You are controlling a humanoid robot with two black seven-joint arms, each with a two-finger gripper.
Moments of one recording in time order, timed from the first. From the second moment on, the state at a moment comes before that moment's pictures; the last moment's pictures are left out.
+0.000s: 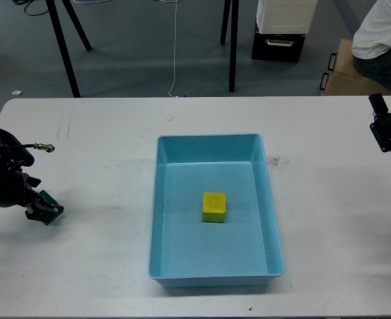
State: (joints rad) left arm -0.92 0.77 -0.17 -1.06 2.18 -0.49 -0.49; right arm 0.03 -0.40 1.38 1.51 -0.95 0.05 0.42
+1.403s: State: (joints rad) left arm -0.94 0.76 -0.14 -1.00 2.18 -0.49 -0.49; right arm 0.02 -0.39 1.39 1.50 -0.94 0.05 0.42
